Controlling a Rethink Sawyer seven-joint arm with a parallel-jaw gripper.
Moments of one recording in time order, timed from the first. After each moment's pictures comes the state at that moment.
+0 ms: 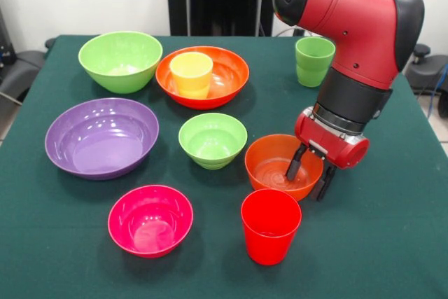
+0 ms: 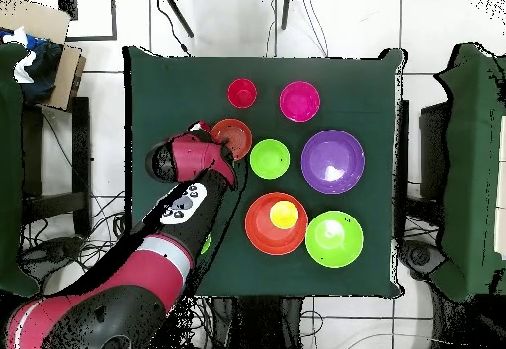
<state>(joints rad) 0.31 -0.08 -0.49 1.26 0.33 0.21 2.68</state>
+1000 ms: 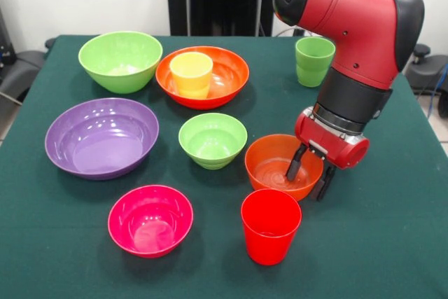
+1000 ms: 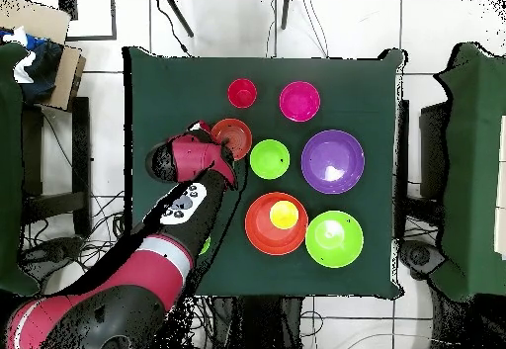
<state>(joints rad) 0.31 -0.08 -0.49 1.26 0.33 0.21 2.68</state>
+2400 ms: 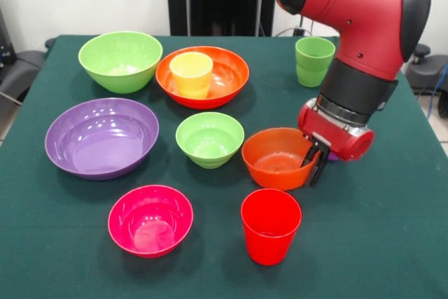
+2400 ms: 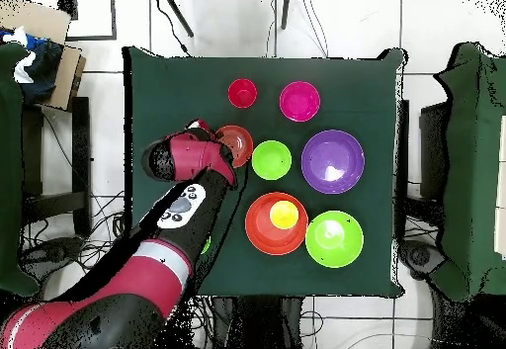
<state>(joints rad) 0.31 -0.12 -0.49 1.27 0.33 0.24 2.68</state>
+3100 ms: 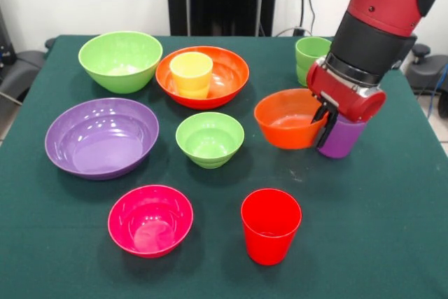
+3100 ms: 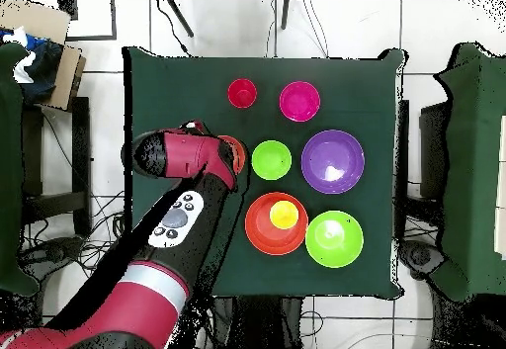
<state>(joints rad) 0.31 -0.25 -0.49 1.32 0.33 0.46 2.68</state>
